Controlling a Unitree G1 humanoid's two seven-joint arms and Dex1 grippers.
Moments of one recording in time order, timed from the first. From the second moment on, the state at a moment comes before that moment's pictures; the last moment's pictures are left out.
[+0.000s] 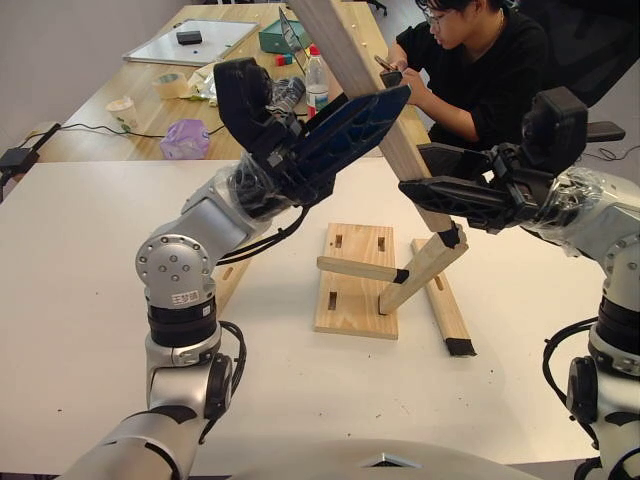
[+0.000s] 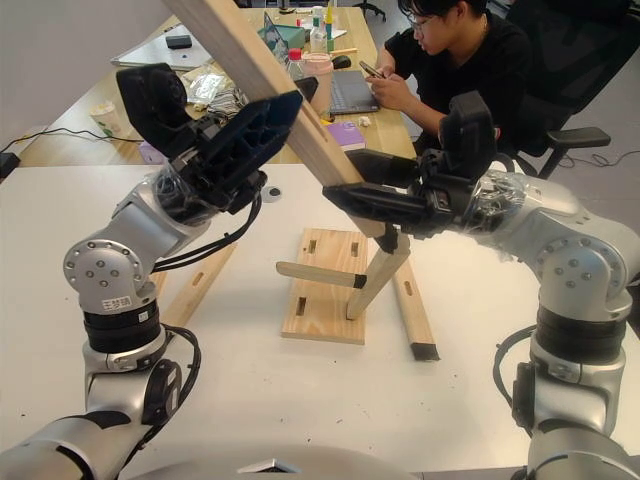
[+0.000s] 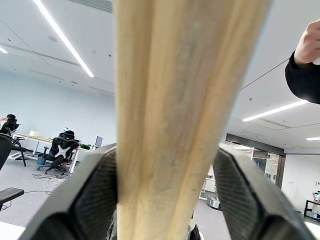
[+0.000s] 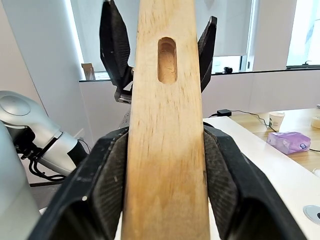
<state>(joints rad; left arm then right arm) -0.61 0.20 0.12 -0.33 -1.35 0.78 -0.56 -0.57 -0.65 -0.19 -0.35 1.15 0.90 0.91</state>
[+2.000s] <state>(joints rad) -0.26 0.46 0.01 0.29 -0.62 0.14 -1.39 -0.74 -0.72 -0.25 0.22 0.72 0.62 1.07</state>
